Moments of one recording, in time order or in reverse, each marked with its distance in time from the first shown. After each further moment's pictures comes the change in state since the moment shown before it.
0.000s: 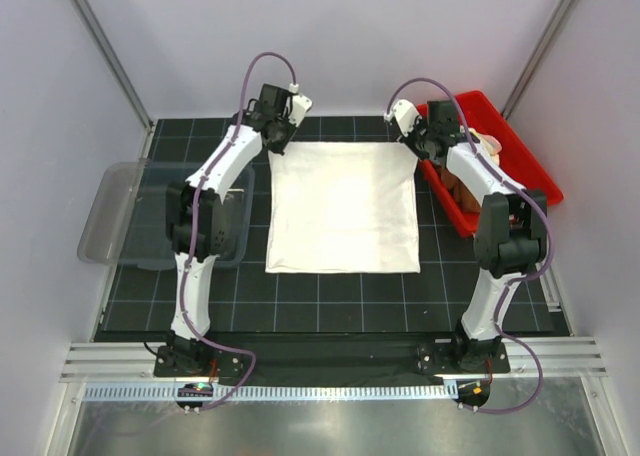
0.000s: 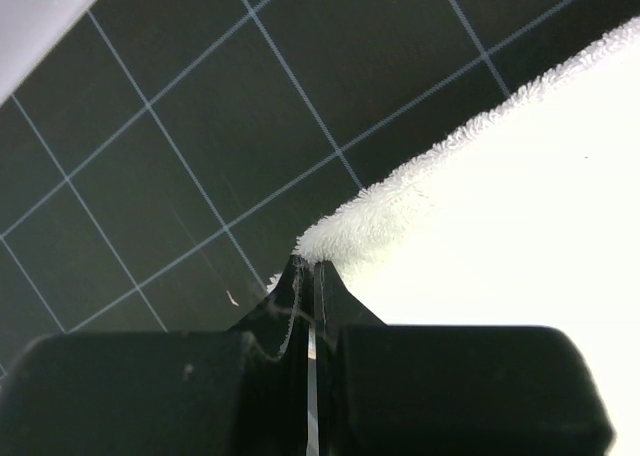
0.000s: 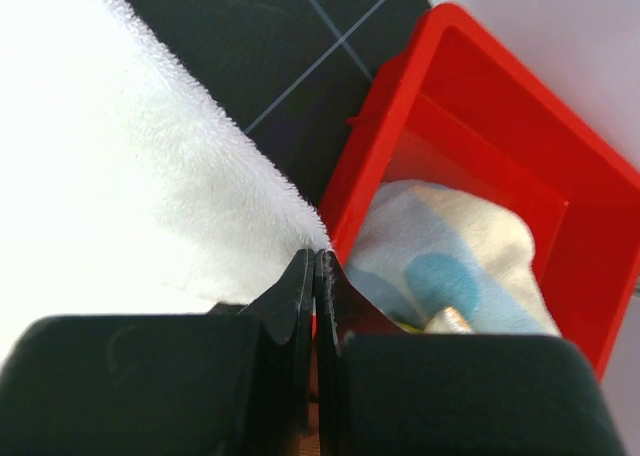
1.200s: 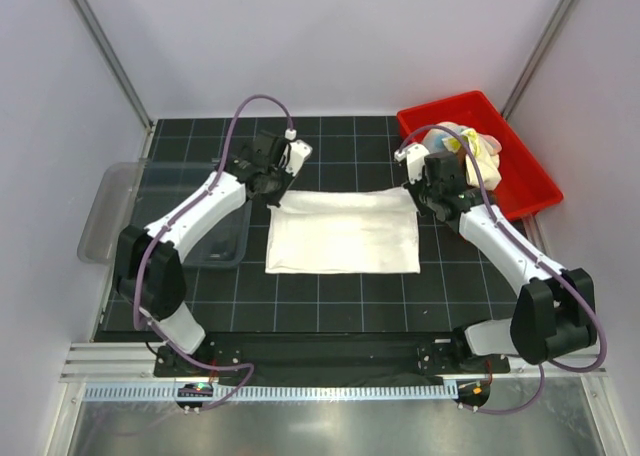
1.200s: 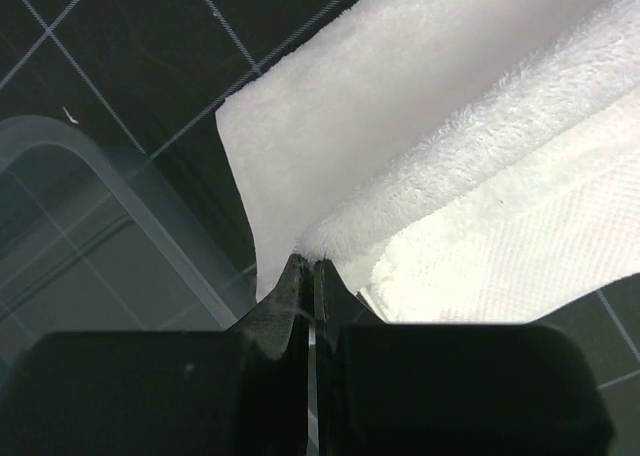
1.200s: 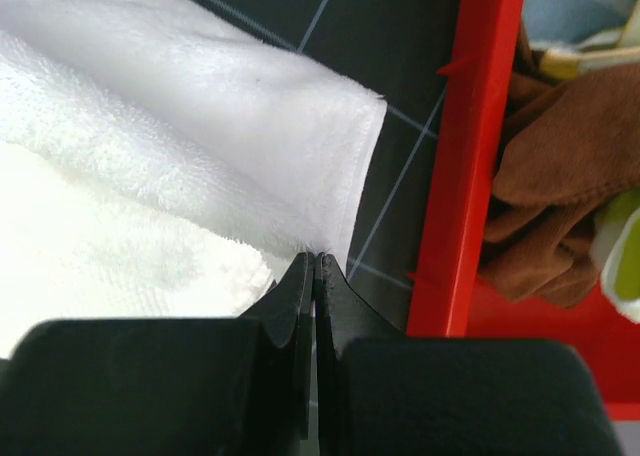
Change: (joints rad) left arm -0.134 -0.526 -0.682 0.037 0.004 -0.141; right arm 0.144 -0.543 -0.554 -0.068 0.212 0.425
